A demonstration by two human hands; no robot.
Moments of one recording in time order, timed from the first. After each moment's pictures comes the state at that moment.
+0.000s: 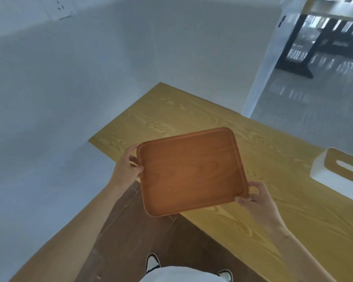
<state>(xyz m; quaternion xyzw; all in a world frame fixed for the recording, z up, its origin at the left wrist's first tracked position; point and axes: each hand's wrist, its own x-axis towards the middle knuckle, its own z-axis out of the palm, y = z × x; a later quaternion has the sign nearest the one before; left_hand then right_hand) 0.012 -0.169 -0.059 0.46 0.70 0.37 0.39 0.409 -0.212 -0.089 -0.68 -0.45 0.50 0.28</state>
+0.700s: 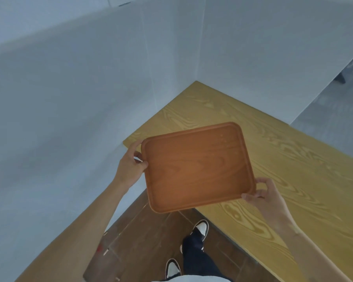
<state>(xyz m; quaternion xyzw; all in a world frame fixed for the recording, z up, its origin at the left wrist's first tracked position) -0.157 -0.113 -0.072 0.45 0.72 0.38 0.37 0.241 -0.134 -0.085 -0.68 -0.49 0.48 0.25</state>
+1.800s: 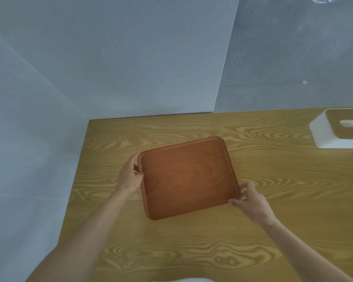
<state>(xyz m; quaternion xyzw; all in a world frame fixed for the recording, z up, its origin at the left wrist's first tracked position) 0.024 0.225 -0.160 0.70 0.60 0.09 0.38 0.322 -0.030 -0.167 -0.84 -0.28 0.41 0.20</state>
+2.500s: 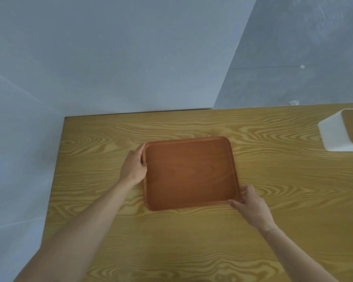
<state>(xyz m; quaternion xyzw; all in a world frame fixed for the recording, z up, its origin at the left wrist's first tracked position) 0.082 0.289 -0.218 0.76 0.56 -0.02 0.33 0.334 0.000 -0.203 -0.88 -0.25 0.38 0.14</state>
